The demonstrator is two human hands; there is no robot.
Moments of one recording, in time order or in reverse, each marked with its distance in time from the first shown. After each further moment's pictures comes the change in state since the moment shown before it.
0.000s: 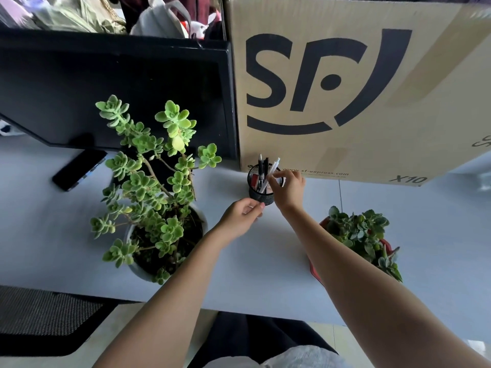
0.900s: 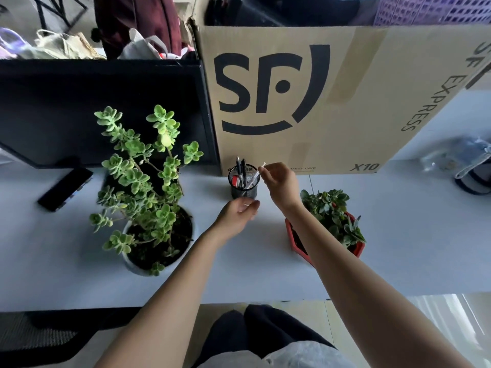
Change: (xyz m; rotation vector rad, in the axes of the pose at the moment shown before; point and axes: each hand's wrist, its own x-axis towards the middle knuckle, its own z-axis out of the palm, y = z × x) left_hand -0.049 0.017 0.020 0.080 -0.094 0.161; right_hand -0.065 -0.033 -0.066 0.220 0.053 -0.127
